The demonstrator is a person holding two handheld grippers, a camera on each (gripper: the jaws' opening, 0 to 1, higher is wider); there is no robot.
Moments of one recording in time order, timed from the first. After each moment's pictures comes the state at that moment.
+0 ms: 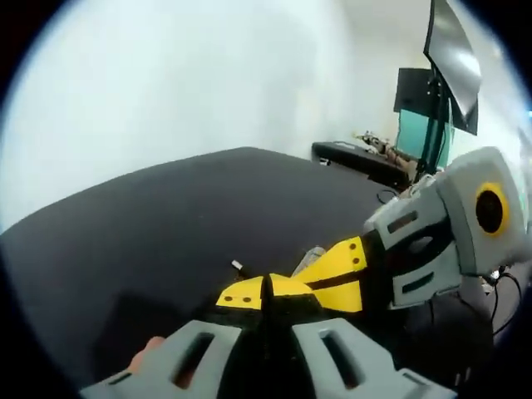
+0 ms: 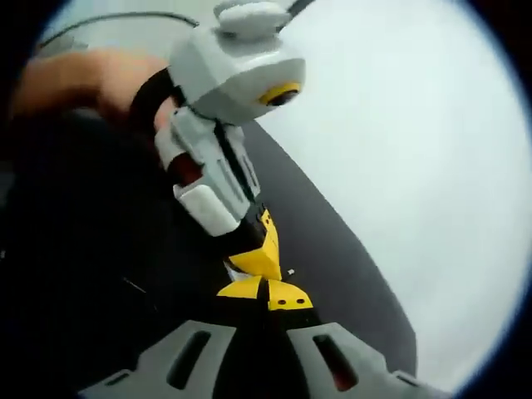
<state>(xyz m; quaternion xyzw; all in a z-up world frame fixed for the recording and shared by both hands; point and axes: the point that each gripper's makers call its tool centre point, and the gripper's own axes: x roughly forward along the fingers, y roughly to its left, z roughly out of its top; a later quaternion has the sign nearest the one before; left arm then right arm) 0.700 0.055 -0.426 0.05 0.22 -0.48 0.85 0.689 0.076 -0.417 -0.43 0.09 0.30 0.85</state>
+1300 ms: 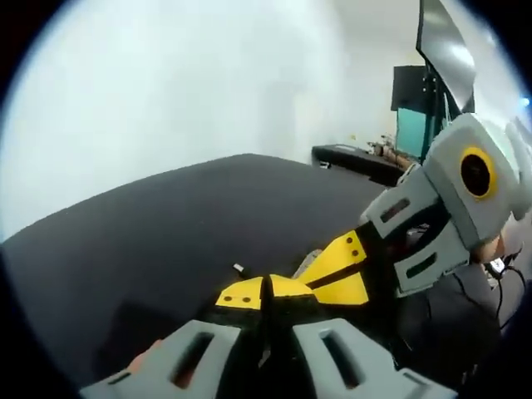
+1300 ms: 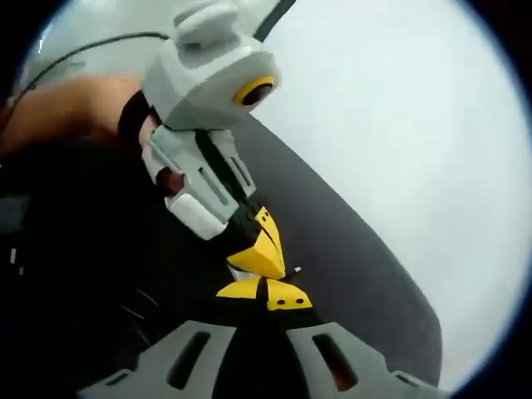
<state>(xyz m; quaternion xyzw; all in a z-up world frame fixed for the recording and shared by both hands) 0.701 0.056 -0.423 0.04 0.20 -0.48 0.85 0.692 0.071 -0.415 -0.34 0.13 0.35 0.86</state>
